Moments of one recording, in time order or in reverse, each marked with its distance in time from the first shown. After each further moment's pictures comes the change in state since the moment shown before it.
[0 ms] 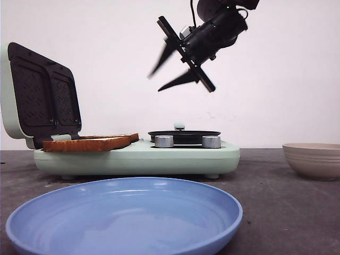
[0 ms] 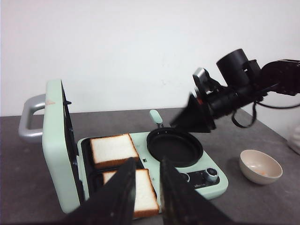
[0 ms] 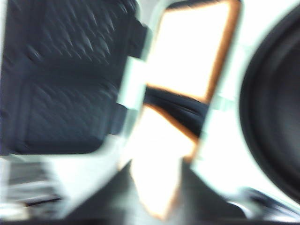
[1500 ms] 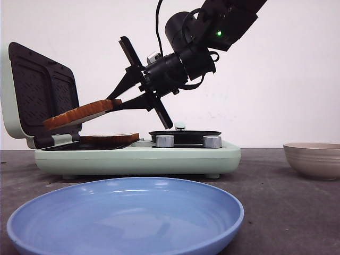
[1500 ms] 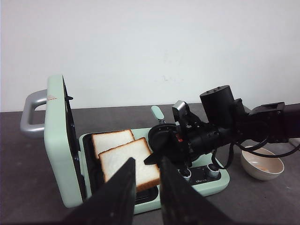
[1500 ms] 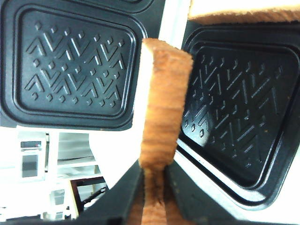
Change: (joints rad) left arm 0.000 0.000 0.000 -0.024 0.011 0.000; right arm 0.163 0.011 -0.382 0.642 -0.121 0.371
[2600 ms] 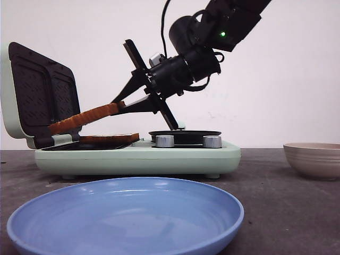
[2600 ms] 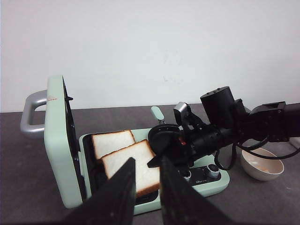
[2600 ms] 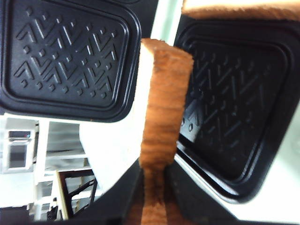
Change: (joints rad) left arm 0.000 0.000 0.000 0.002 0.000 0.000; right arm -0.012 -0.013 -0.001 -0.053 -0.006 -0.100
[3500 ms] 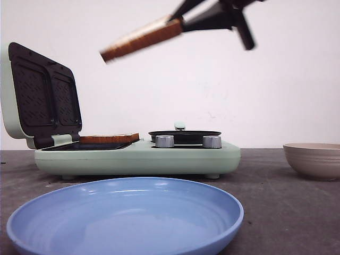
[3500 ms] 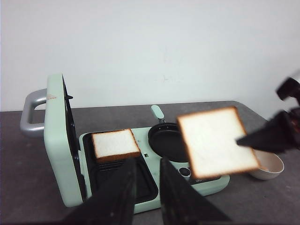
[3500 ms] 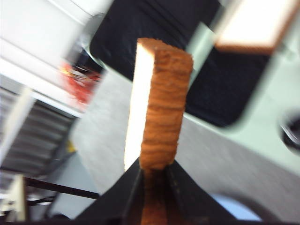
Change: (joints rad) left arm 0.000 0.000 0.000 -0.001 0.000 0.000; right arm -0.043 -0.677 -0.470 -0.015 0.127 -0.193
